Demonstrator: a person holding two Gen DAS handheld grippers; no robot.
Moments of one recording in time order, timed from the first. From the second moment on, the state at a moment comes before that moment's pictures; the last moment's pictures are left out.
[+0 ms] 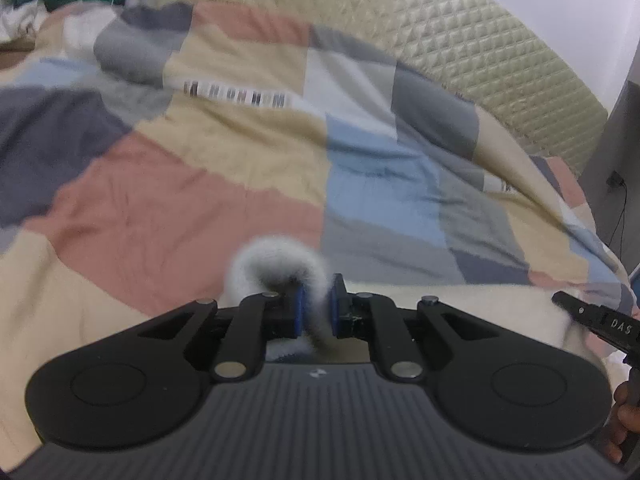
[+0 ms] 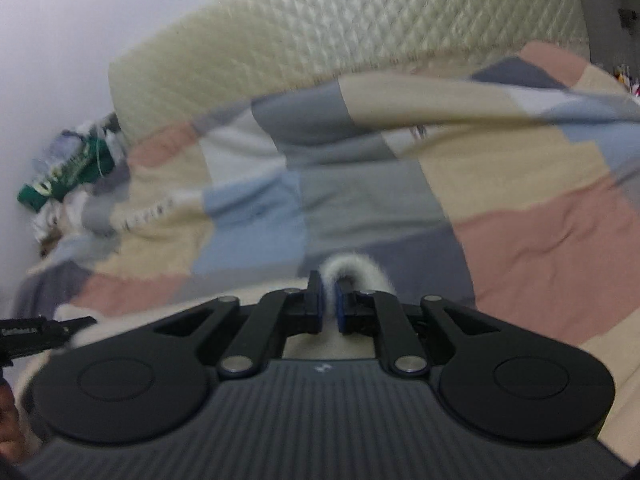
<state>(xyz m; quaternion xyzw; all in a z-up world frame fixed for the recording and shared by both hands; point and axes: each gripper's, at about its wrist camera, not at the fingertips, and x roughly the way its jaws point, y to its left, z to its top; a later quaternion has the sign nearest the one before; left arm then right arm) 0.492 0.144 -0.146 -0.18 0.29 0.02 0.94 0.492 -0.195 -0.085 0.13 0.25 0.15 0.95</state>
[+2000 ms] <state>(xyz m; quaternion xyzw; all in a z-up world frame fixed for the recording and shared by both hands) 0.119 0.160 -0.049 -0.13 0.36 0.21 0.90 0.197 -0.293 -0.045 0.11 0.36 0.10 0.92</state>
